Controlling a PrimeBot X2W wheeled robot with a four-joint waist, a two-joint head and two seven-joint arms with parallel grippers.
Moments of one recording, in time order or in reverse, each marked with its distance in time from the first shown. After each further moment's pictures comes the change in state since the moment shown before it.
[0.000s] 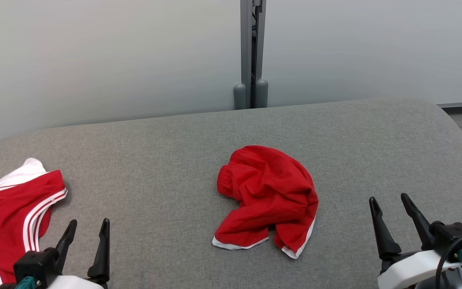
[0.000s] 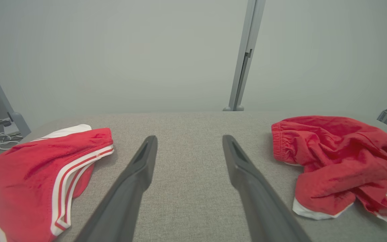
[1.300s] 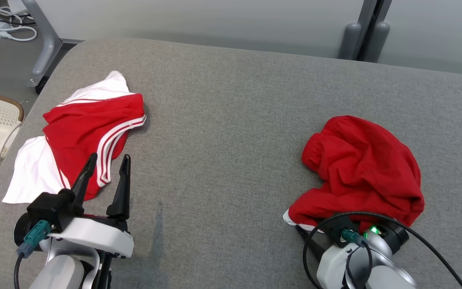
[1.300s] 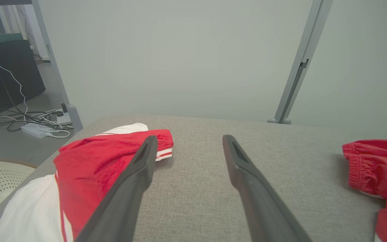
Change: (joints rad) left arm -0.285 -0.075 -0.055 0.133 0.014 -0.100 -0.086; right arm -0.316 -0.130 0.544 0.417 -0.062 0.001 0.110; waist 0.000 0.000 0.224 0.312
